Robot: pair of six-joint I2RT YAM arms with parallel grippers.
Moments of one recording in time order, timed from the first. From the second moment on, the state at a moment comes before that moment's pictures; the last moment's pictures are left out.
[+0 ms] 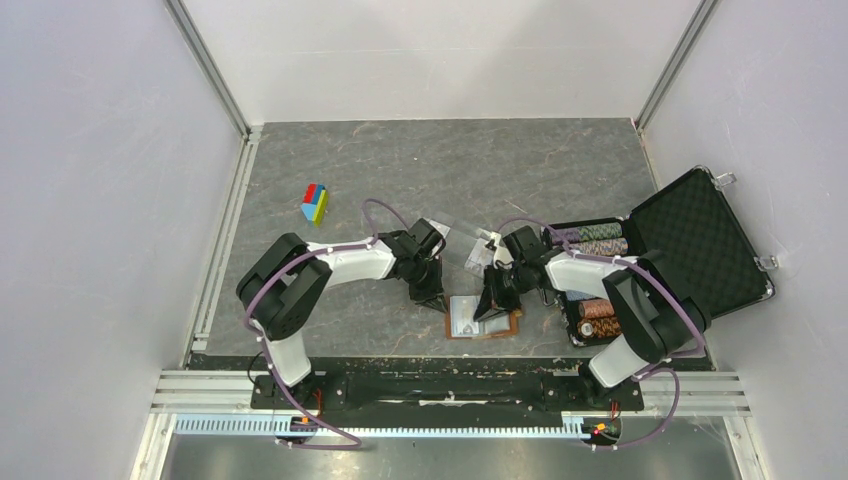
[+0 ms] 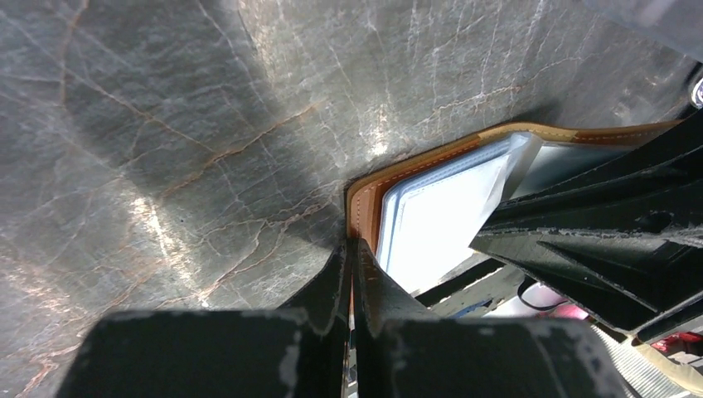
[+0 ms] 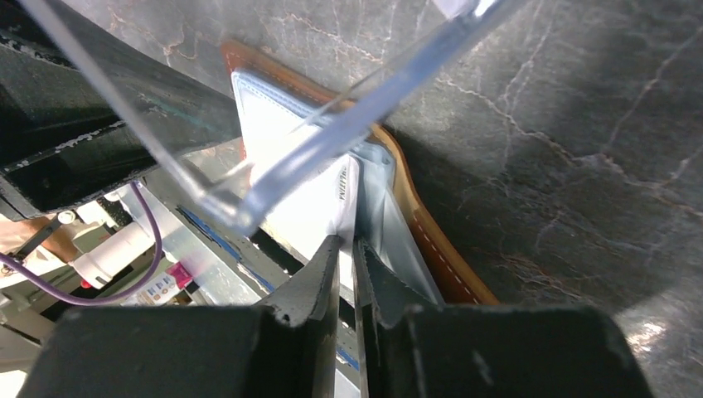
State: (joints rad) left arm -0.79 1.79 0.99 -0.37 0.34 -0.85; right arm 0.50 1.57 0.65 -0.27 -0.62 0.53
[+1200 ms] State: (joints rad) left arm -0.80 1.71 0.96 -0.21 0.39 -0.93; right arm 0.52 1.56 0.73 -0.42 -0.50 0.36
